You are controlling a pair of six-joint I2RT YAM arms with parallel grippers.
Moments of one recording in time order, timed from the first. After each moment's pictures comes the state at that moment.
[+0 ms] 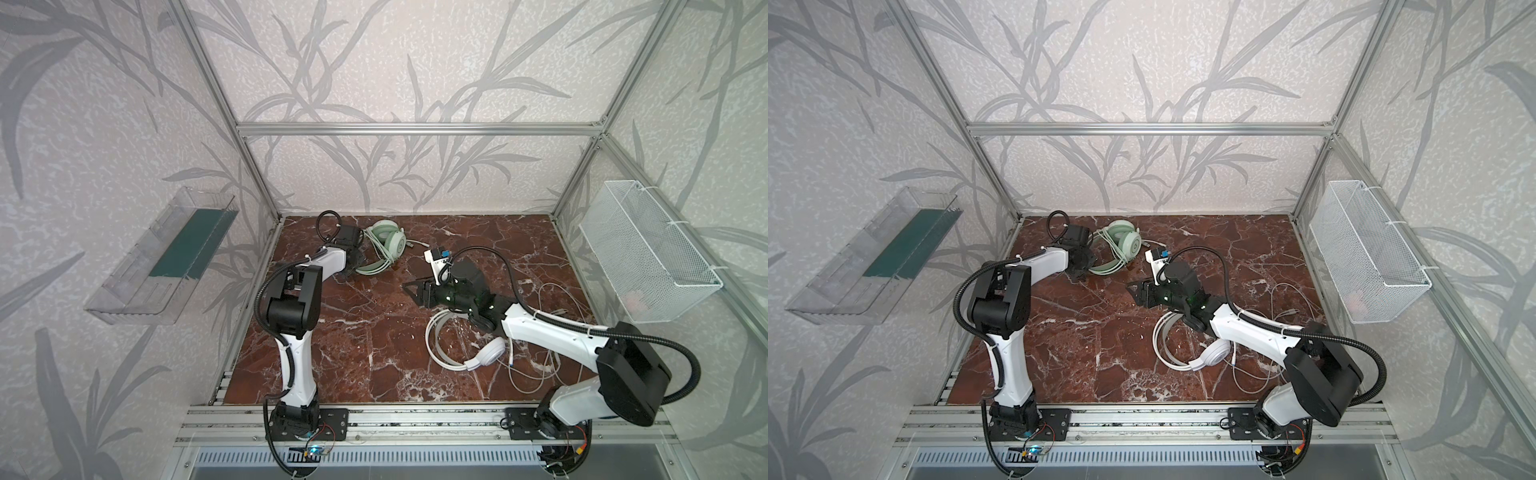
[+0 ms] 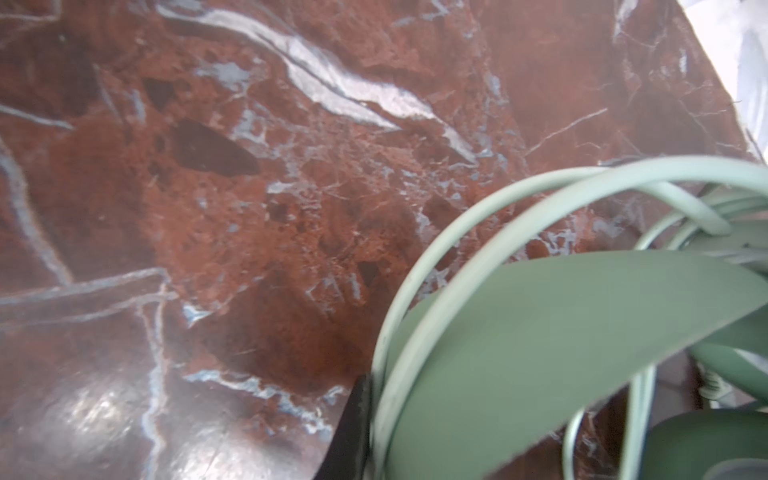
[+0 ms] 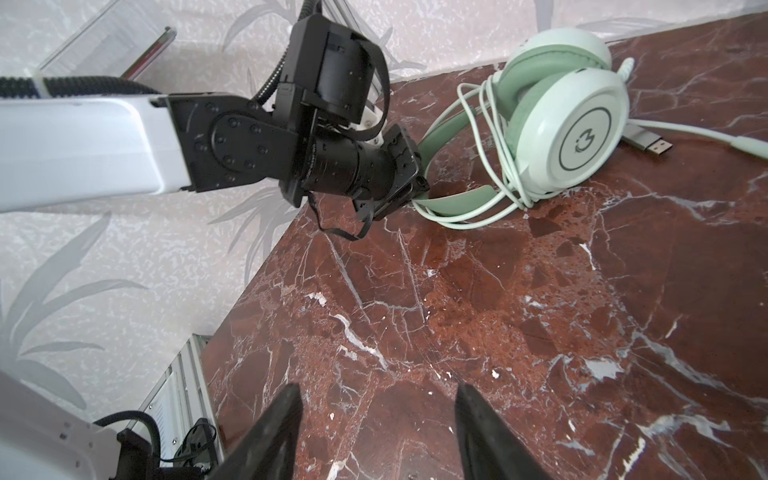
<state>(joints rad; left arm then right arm) -0.17 2.06 1.39 -0.36 -0.17 -0.93 0.77 1.44 0.87 0.21 -0.20 0.53</state>
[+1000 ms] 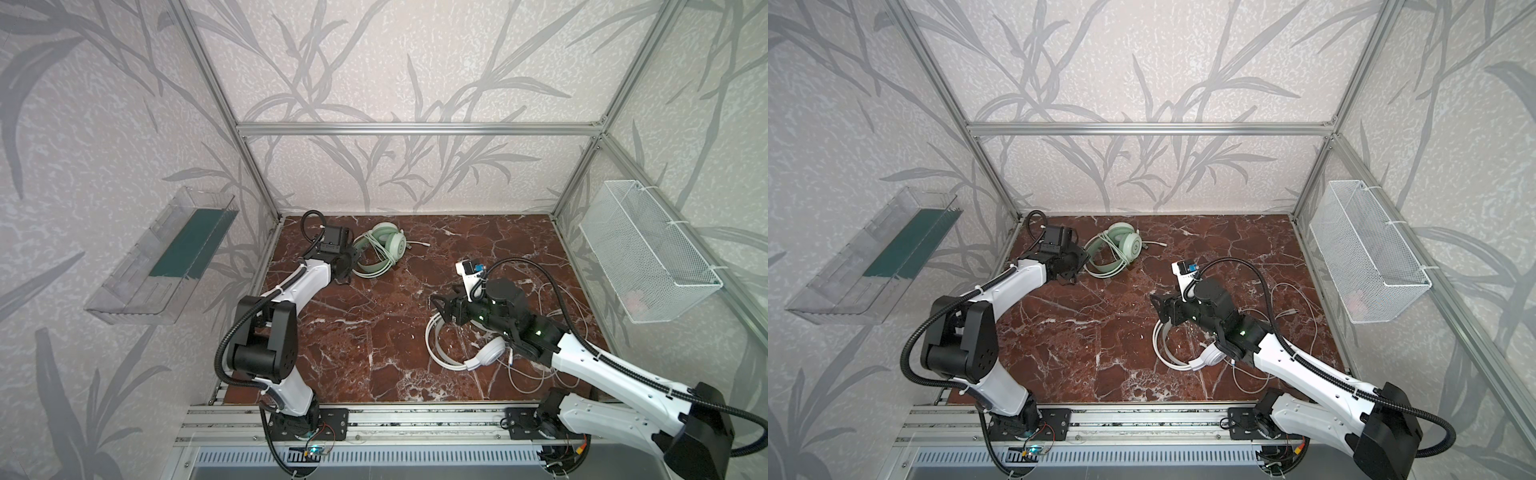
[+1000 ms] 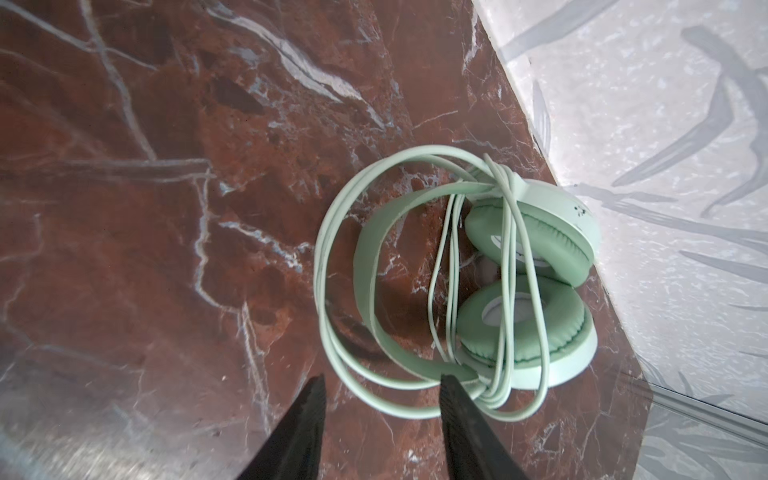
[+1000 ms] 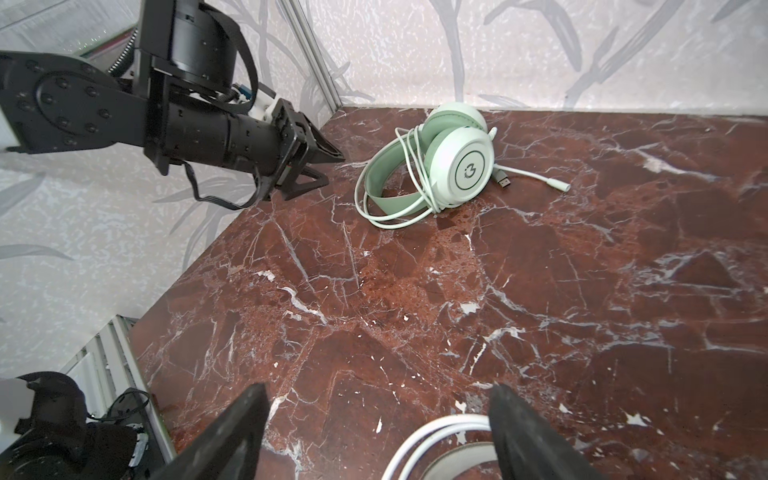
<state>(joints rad) -0.17 1.63 1.14 -0.35 -0.03 -1.05 0.79 1.02 0.73 -0.08 0.01 0.38</state>
